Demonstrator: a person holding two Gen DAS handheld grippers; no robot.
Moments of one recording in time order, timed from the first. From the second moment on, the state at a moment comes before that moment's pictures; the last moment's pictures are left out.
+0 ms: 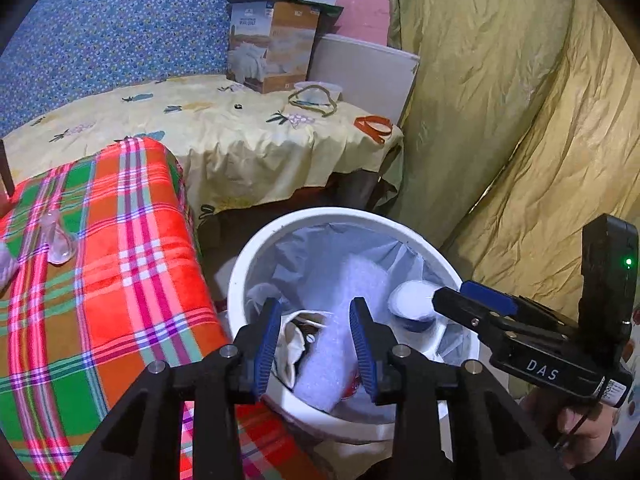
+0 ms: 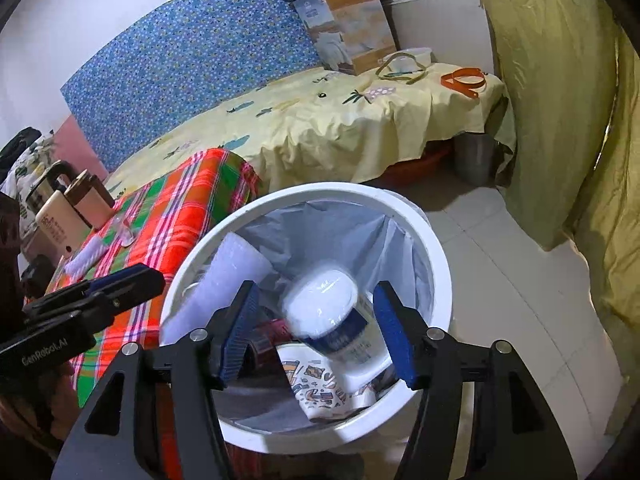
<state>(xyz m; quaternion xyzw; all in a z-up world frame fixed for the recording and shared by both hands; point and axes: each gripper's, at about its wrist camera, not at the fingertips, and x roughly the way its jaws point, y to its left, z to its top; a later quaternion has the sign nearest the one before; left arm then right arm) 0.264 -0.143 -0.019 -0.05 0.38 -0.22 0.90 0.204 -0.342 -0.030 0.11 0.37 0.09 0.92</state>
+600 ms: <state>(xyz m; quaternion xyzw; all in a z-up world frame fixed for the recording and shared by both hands) 0.201 -0.081 -0.002 -0.06 0.36 -0.16 0.92 0.166 -0.301 -0.005 0.08 0.35 0.15 0.92</state>
